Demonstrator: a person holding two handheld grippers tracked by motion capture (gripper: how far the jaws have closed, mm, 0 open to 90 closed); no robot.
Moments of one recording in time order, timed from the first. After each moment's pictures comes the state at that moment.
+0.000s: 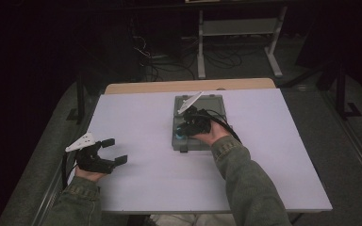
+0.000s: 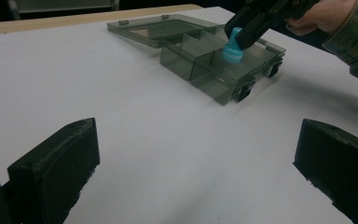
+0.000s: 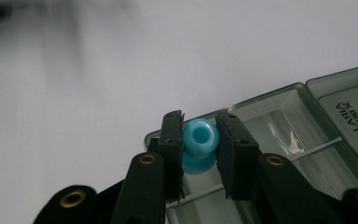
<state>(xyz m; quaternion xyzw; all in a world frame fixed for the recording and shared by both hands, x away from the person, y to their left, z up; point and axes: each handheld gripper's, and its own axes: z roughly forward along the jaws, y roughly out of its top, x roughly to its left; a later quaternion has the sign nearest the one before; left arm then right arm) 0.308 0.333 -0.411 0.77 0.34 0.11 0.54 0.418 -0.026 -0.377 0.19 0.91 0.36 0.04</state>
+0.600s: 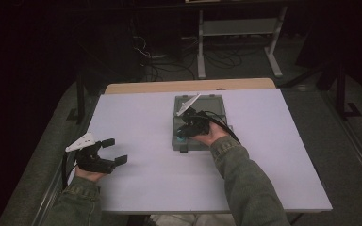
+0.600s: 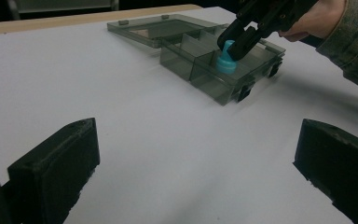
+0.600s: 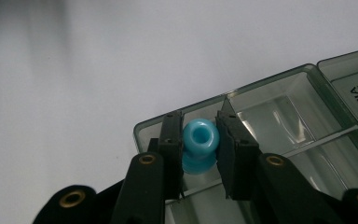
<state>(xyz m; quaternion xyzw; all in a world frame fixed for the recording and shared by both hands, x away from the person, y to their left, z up) 0.308 0.333 -0.411 0.77 0.34 0.11 0.54 0.425 -0.023 -0.391 0.20 0.92 0.34 0.03</state>
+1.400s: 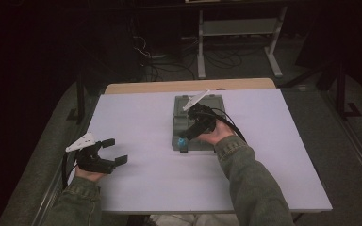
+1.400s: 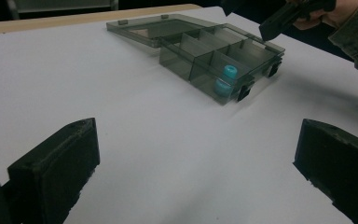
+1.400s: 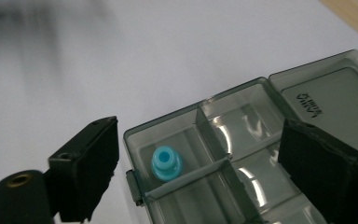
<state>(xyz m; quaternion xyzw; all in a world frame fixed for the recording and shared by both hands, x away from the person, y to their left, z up) 0.307 0.333 -0.411 0.77 0.34 0.11 0.54 0.418 -0.041 -0.371 0.22 0.90 0.37 0.07</state>
